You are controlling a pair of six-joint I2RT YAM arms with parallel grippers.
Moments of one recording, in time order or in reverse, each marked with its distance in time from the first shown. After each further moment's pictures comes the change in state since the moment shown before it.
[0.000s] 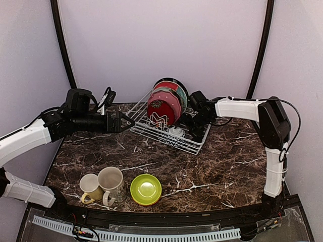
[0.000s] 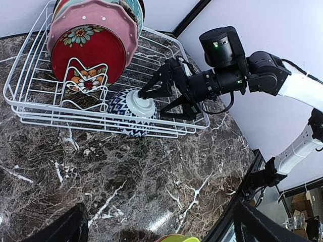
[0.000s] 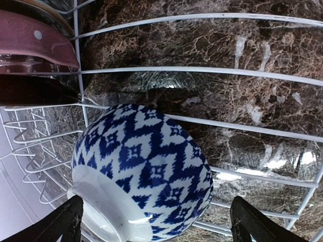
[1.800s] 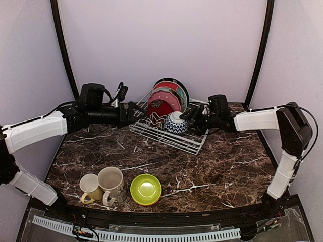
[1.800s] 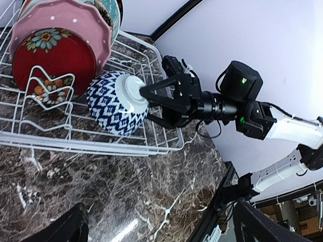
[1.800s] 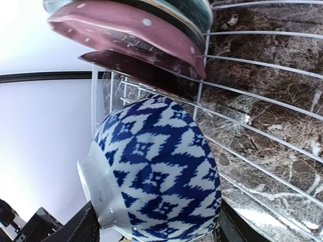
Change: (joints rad) left arm 0.000 0.194 0.084 0.175 0.115 -0.134; right arm -0.076 -0.253 -0.476 0.759 -0.214 -0.006
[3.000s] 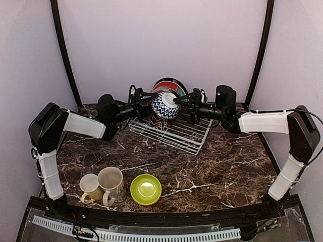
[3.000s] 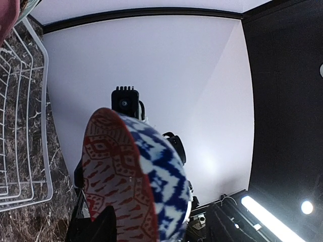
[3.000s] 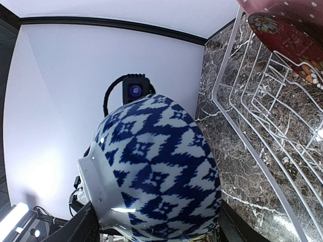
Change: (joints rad) left arm 0.053 0.569 0.043 1.325 0.305 -1.080; right arm 0.046 -0.121 -0.040 0.355 -0.260 0.133
